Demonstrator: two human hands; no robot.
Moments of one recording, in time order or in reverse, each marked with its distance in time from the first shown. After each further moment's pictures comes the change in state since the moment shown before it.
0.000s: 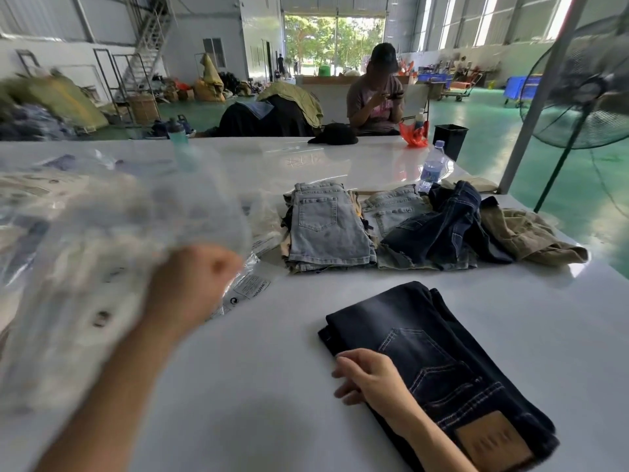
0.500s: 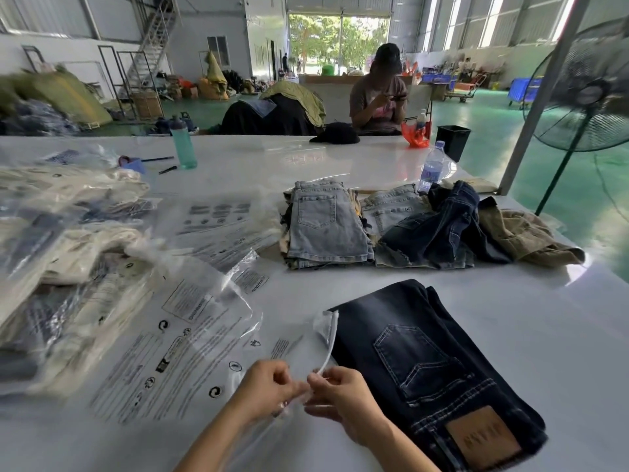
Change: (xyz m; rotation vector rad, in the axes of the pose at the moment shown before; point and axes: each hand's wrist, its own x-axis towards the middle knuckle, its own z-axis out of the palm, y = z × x) left_hand -0.104 0.006 0.140 -0.497 -0.620 -0.352; right_hand -0.005 0.018 0.032 0.297 -0.104 0.232
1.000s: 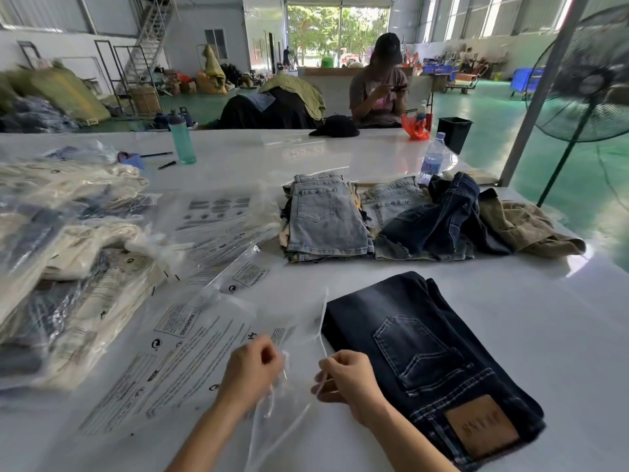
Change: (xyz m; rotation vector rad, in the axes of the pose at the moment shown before) left_hand -0.001 0.001 -0.011 0.187 0.339 0.143; right_hand 0.007 -0.009 0.000 -0.137 0.186 -0.024
